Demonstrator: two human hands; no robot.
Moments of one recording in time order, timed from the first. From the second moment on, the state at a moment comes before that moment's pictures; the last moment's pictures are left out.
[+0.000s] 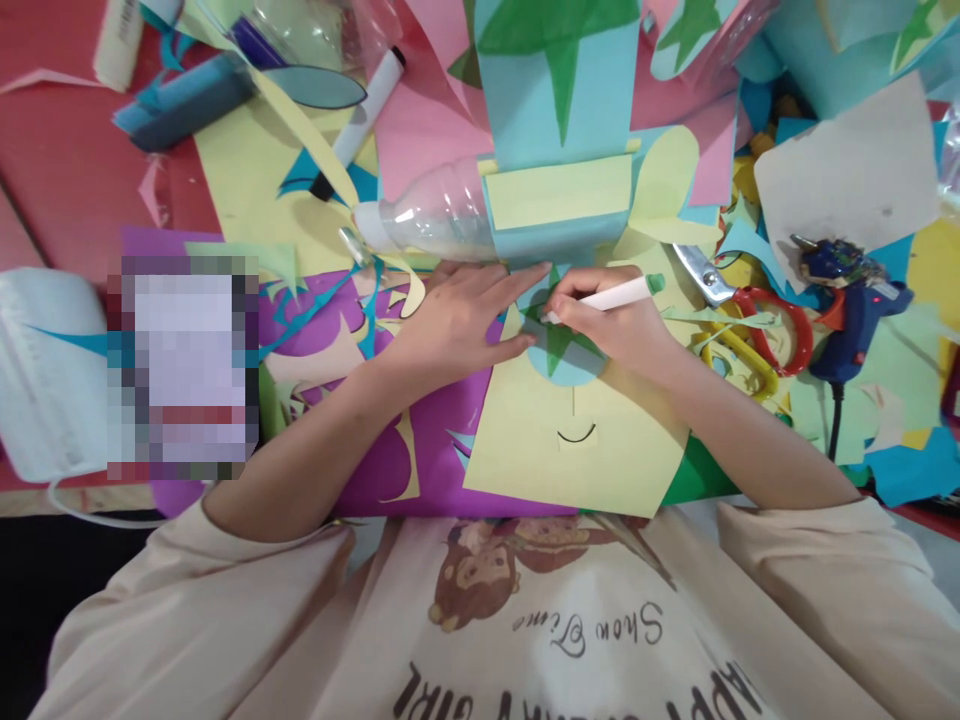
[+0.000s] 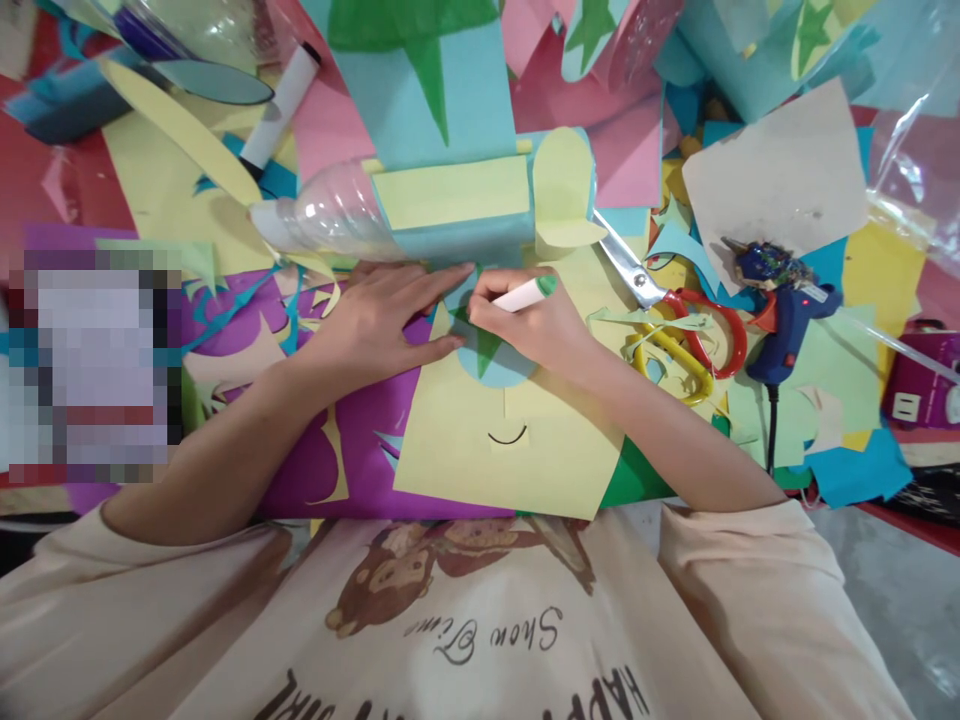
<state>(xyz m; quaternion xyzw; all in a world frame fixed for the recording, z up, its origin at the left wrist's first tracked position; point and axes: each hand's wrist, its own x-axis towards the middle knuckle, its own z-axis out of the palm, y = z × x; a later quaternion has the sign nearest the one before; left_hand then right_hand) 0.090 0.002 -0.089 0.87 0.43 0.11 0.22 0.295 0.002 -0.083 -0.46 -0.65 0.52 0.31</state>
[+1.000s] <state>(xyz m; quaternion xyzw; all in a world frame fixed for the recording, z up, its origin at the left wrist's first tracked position) 0.091 0.002 -0.090 0.88 0.43 0.10 0.20 0.296 0.002 -0.082 -0.47 -0.63 0.53 0.32</state>
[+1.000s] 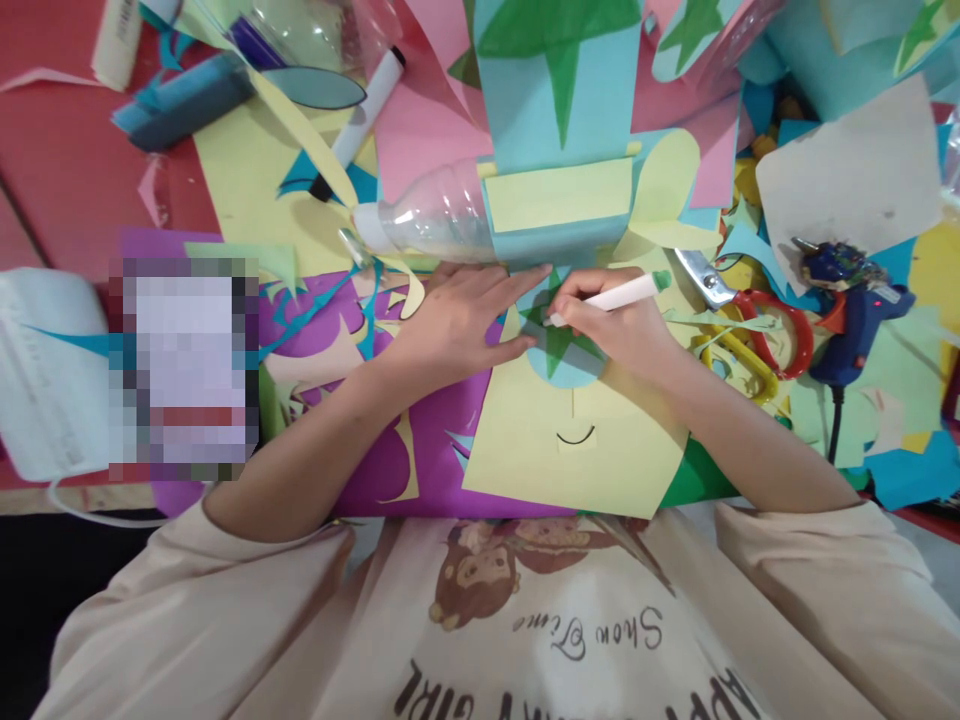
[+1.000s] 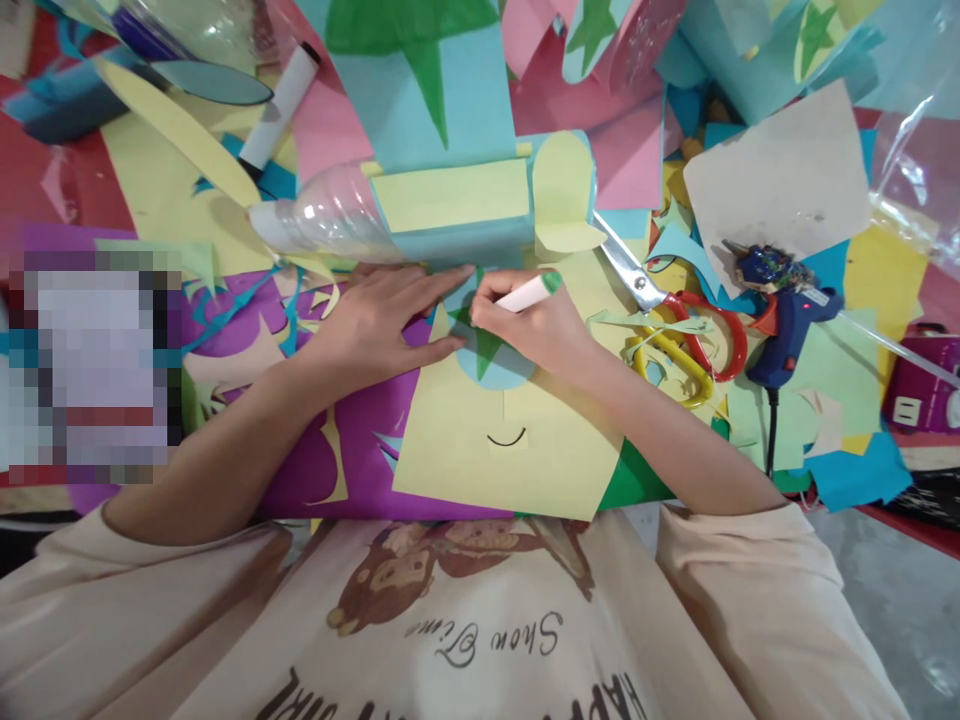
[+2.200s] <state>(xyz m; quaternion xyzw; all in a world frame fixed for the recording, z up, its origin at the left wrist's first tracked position) 0.090 0.002 -0.092 0.88 0.41 0.11 0.19 0.298 0.000 -0.078 -0.48 -0.67 0.48 0.29</state>
